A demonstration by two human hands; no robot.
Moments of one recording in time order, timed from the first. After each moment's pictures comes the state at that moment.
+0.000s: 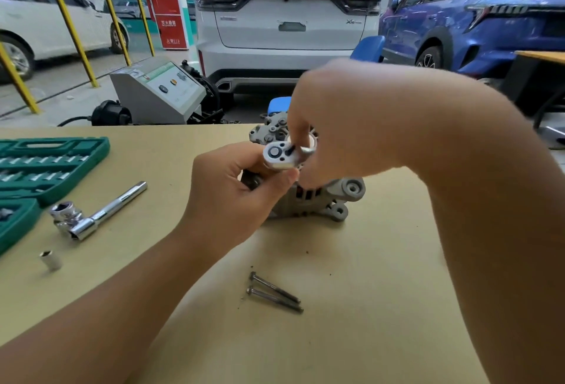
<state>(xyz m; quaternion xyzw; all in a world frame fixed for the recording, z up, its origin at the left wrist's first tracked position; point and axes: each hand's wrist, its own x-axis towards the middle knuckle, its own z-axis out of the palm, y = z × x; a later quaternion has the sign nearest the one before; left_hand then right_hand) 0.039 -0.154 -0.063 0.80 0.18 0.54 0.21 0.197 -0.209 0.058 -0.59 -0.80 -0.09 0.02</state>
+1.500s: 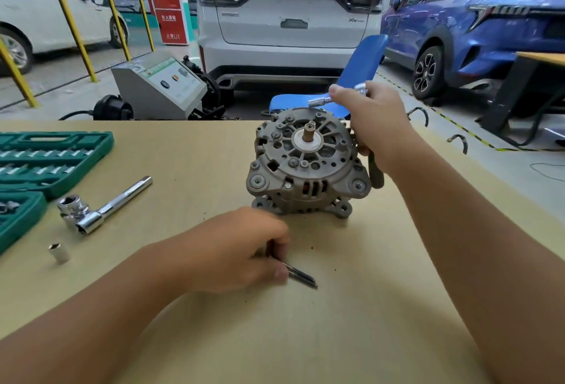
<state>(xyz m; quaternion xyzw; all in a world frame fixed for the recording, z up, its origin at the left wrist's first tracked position) 0.006 -0.151 -0.083 0.96 0.18 0.07 0.19 0.260 -0.164 -0.003 -0.66 -0.45 0.14 0.58</state>
